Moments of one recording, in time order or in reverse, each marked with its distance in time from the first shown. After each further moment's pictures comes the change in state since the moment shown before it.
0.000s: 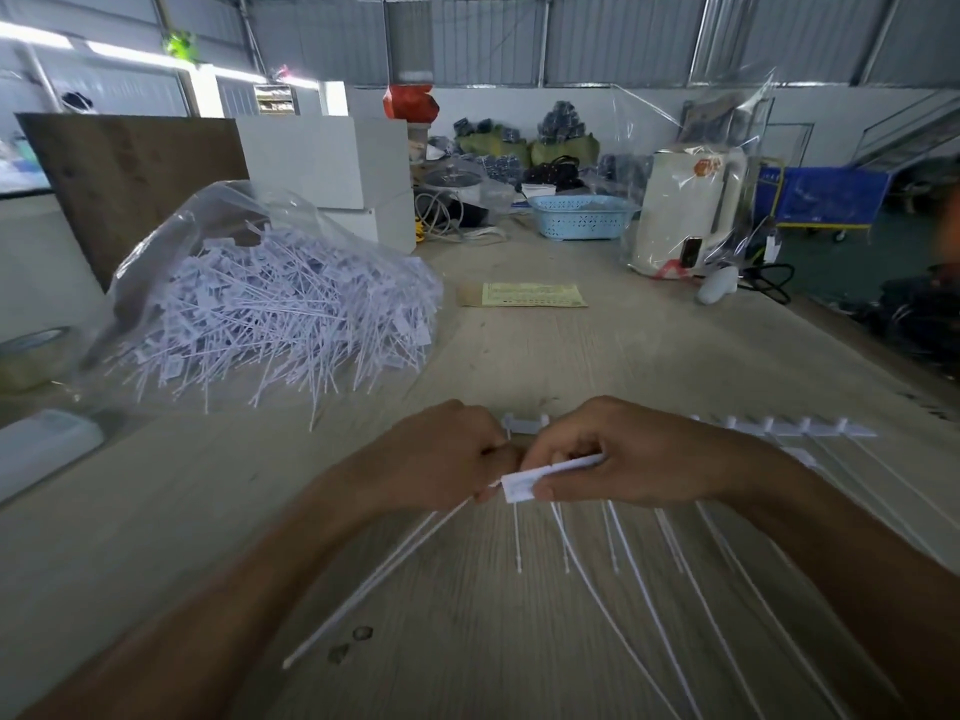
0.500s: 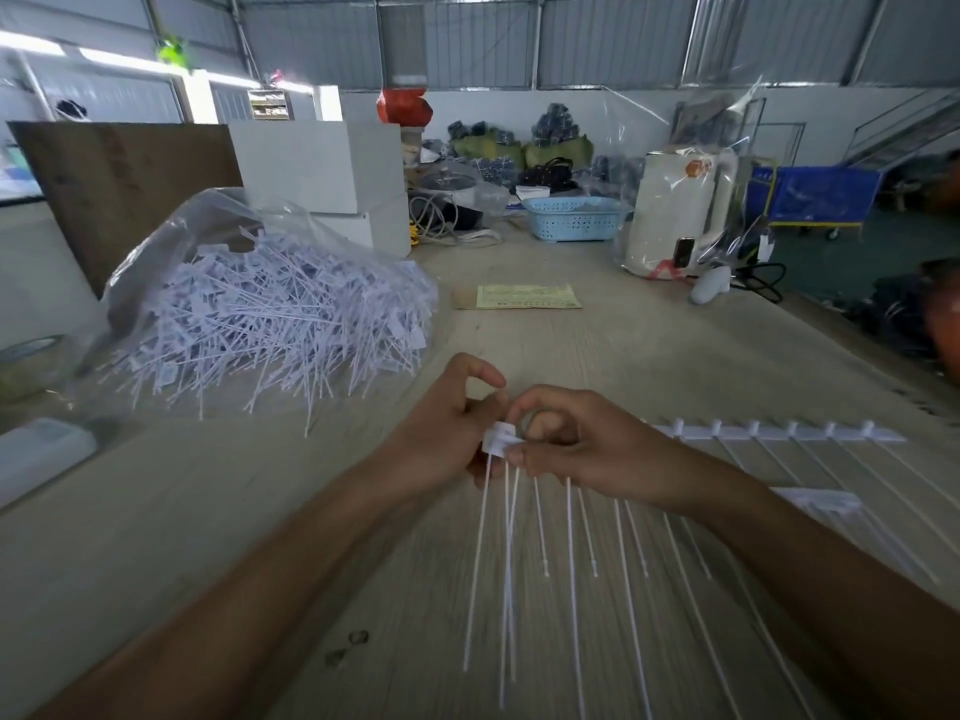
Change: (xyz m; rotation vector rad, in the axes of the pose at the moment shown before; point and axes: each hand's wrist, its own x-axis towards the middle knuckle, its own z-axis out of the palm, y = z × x) left_hand 0.011 0.004 0.012 -1.003 0.252 -0.176; right_hand 0.014 0.015 0.022 0.309 0.314 0.159
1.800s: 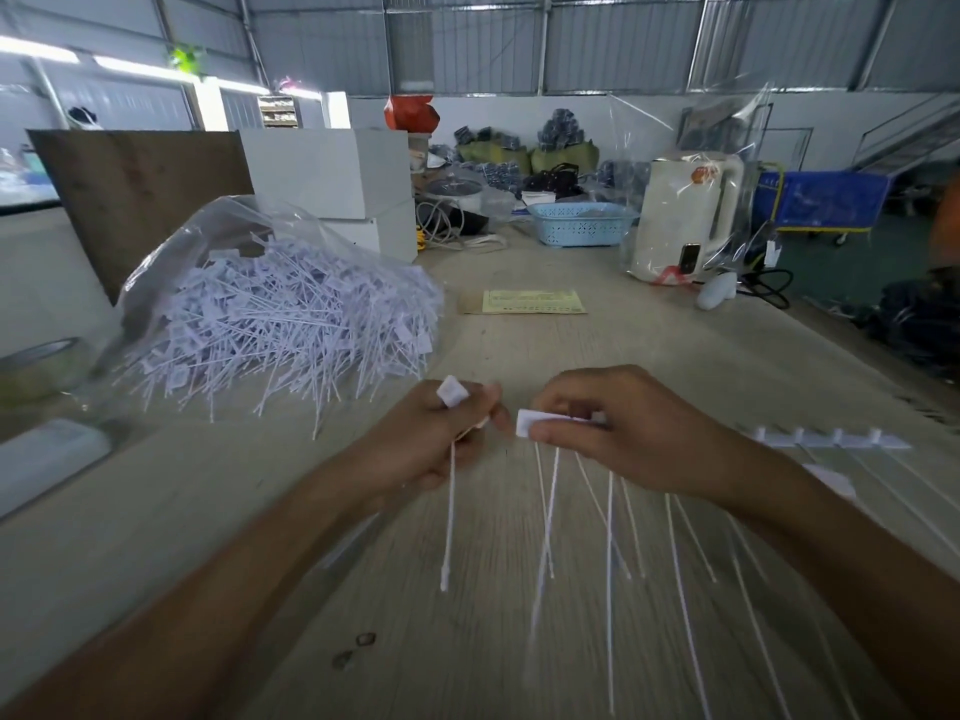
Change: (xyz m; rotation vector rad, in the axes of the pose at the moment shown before) left_hand -0.009 0.005 -0.019 0.056 -0.062 -0.023; right_hand -0.009 -0.029 -0.022 -0.456 0.097 -0.278
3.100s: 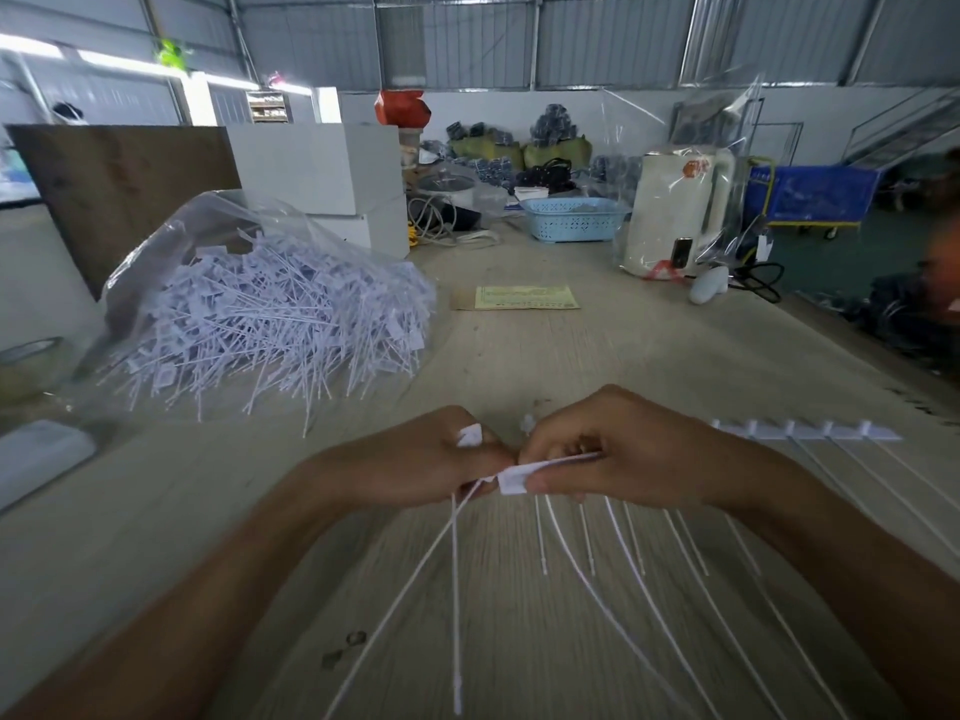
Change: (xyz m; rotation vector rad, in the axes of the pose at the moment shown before) left_hand -0.004 0.009 0.001 0.355 -0.328 0.107; right_hand -0.008 0.004 0.003 0.114 -0.227 -0.069
